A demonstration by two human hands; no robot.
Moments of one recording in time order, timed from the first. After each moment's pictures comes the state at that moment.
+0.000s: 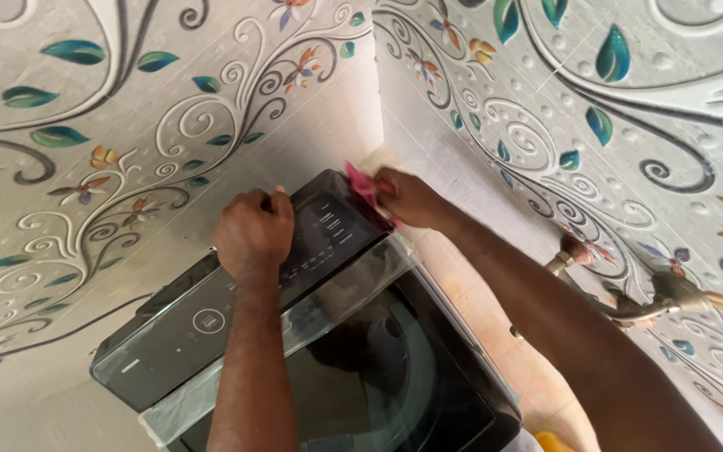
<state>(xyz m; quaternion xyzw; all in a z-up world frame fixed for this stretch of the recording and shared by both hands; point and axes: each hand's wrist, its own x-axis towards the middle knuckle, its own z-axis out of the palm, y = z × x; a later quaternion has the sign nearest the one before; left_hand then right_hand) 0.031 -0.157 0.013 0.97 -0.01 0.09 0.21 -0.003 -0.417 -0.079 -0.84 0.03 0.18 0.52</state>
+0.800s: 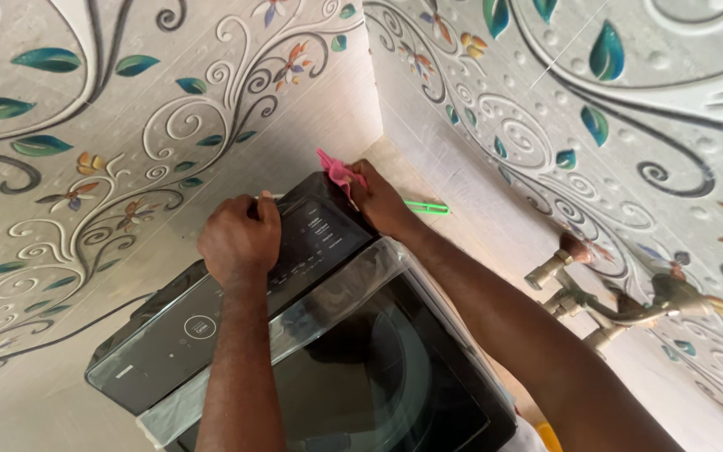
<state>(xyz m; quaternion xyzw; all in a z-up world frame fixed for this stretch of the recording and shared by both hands) 0.031 -0.153 0.005 0.98 -0.04 0.12 0.17 0.004 -0.373 -0.119 -0.78 0.00 -0.06 0.63</state>
